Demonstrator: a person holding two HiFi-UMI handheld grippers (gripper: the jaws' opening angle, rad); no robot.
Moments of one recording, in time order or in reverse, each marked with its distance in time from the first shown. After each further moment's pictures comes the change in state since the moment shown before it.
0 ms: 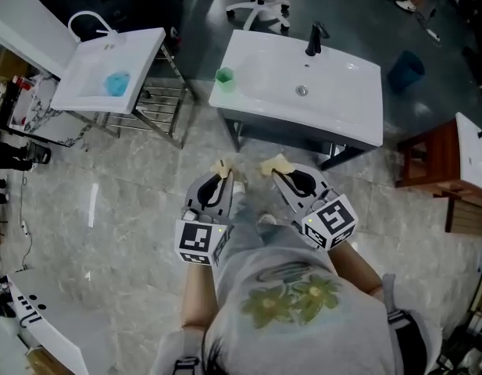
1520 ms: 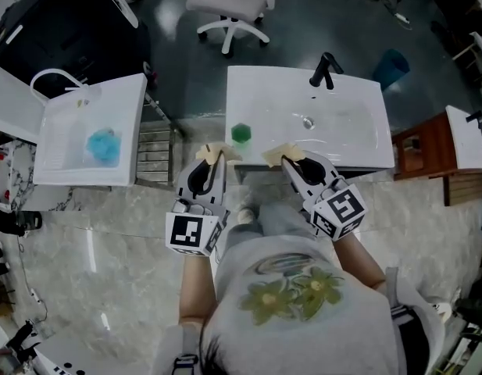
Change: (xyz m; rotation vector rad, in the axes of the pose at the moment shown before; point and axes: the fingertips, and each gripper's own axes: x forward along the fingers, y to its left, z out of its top) left arm 0.176 0.247 0.103 -0.021 -0.220 -0.190; right arm 0.226 -0.133 0.090 0.016 -0.033 -0.282
